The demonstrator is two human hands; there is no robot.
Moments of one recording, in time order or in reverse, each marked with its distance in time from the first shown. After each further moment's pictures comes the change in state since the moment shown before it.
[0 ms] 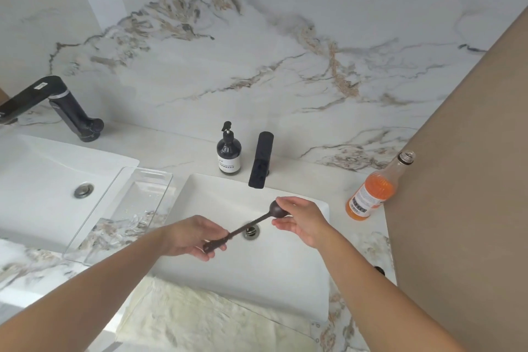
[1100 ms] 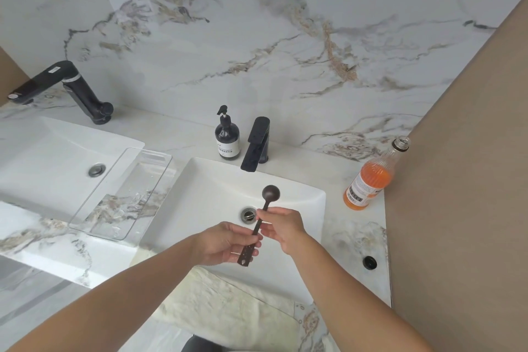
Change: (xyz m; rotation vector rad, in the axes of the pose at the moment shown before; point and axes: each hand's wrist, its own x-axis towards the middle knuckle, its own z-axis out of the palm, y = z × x) left_hand 0.019 -0.015 0.114 -0.267 -0.020 0.020; right_hand -0.008 0.054 0.000 -0.057 0.060 0.074
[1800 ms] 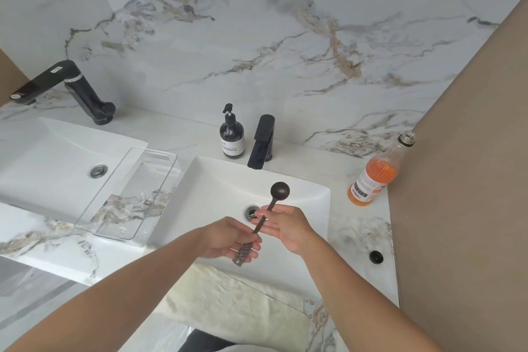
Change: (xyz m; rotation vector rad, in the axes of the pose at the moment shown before) left_hand -0.004 0.006 -0.020 0.120 0.005 -0.061; right_hand -0.009 0.001 0.012 0.143 -0.177 -0.029
